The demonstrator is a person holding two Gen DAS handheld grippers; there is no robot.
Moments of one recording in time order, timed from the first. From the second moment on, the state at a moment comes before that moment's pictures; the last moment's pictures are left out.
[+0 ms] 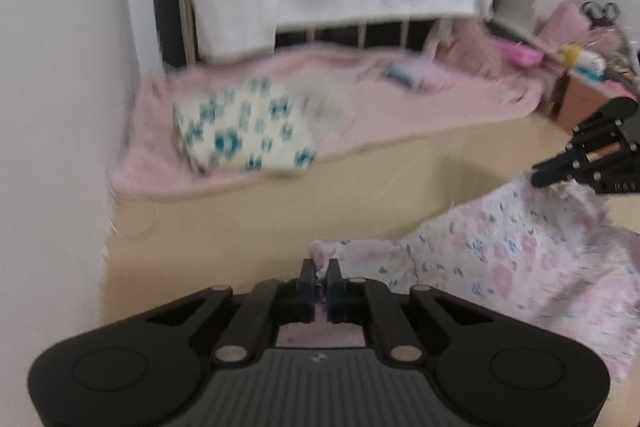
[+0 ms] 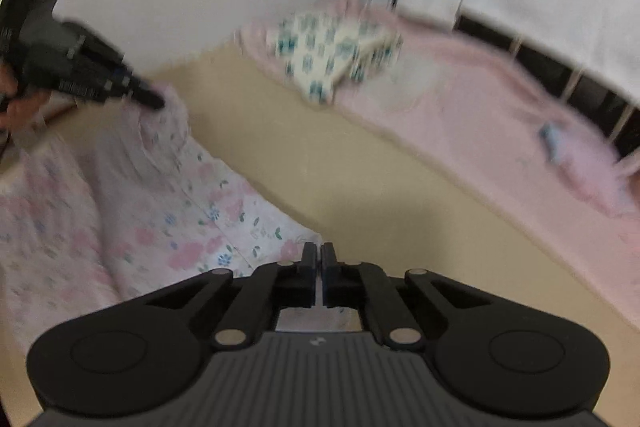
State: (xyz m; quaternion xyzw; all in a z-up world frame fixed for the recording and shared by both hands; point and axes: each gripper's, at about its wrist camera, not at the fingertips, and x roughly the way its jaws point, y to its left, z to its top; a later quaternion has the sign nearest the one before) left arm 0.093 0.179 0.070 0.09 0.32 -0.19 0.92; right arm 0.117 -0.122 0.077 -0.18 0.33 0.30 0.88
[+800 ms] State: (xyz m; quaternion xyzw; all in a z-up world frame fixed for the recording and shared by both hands) left arm -0.069 0.122 0.028 0.15 0.30 -0.20 0.92; right arm -0.063 -0.104 0.035 -0.25 0.27 0.30 0.88
